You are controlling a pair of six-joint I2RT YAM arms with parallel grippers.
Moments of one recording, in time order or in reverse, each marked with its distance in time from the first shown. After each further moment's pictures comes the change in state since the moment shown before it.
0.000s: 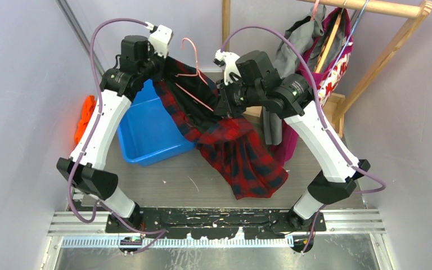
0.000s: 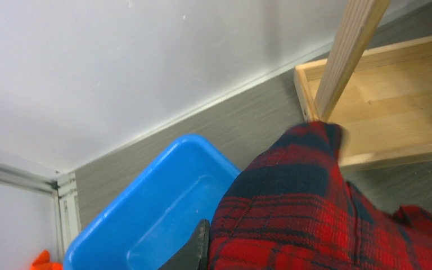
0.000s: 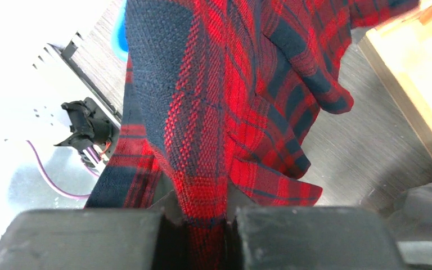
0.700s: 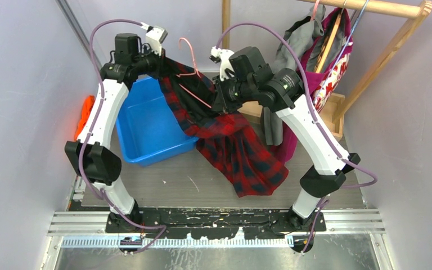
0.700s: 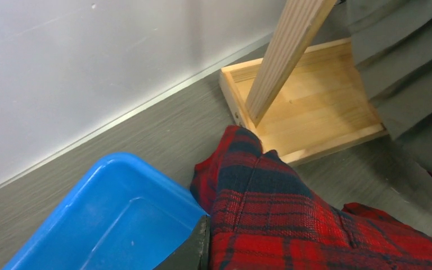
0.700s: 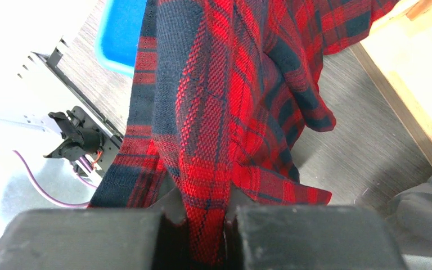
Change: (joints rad) left arm 0.163 0.158 0.035 0.065 0.462 -0.043; right arm -0.002 0.075 0.077 -0.027 0.018 0.011
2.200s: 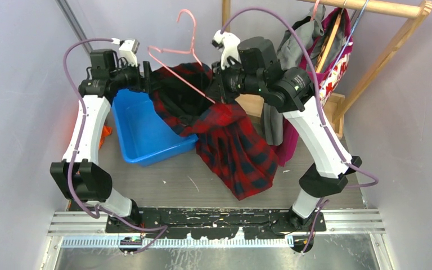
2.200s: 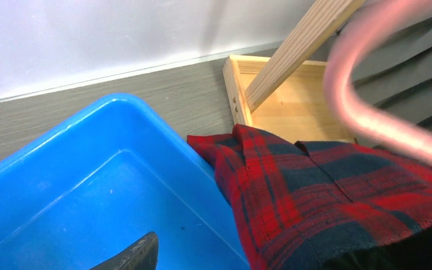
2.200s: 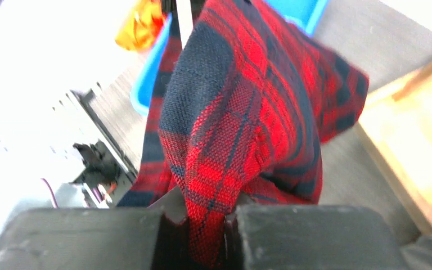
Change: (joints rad) left arm 0.163 -0.191 -0.283 0.024 0.146 -0.168; right arm 0.007 0.008 0.091 0.086 -0.013 -0.037
